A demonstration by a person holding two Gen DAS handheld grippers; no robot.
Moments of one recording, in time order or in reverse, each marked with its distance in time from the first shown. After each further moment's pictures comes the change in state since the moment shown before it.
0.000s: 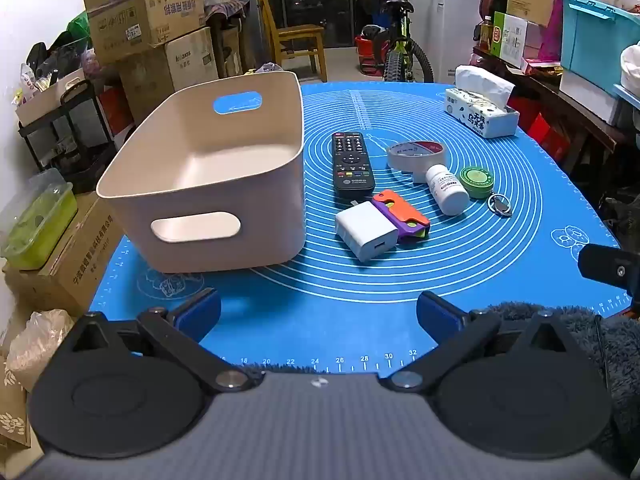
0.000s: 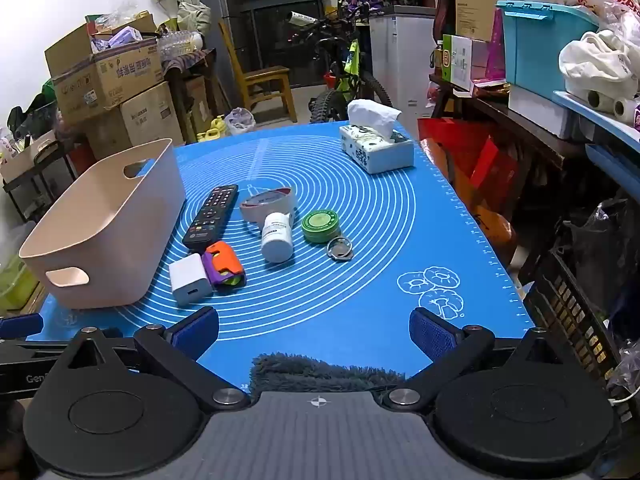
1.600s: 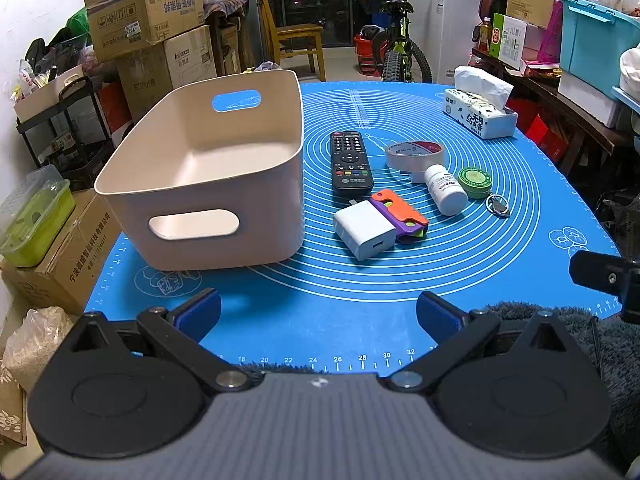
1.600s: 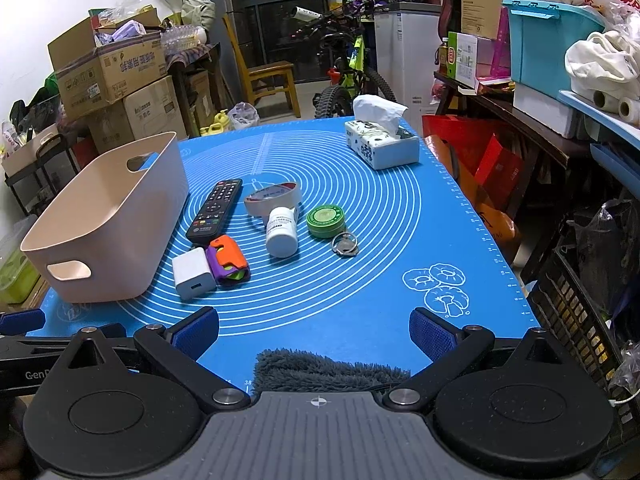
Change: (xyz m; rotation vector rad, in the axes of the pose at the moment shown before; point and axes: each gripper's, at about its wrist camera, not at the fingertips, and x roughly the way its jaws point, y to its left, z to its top) left arm 0.000 0.000 0.000 -0.005 0.002 -0.006; right arm 0.003 0.003 -0.001 -0.004 0.012 0.003
